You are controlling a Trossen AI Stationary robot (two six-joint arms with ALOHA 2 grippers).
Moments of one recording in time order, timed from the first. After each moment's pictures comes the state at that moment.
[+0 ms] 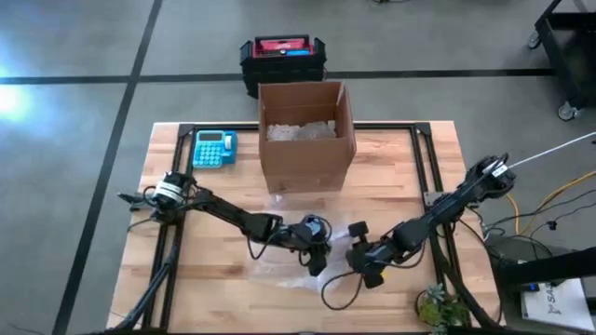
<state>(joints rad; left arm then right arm) -0.27 1.97 1.22 0.30 -0.15 -0.63 0.56 1.66 0.84 -0.31 0.32 0.18</state>
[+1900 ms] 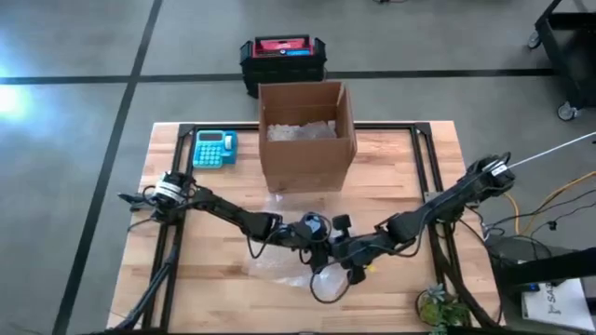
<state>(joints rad) -0.27 1.96 1.21 0.31 -0.17 -0.64 0.46 1.63 0.96 -0.23 0.30 0.03</state>
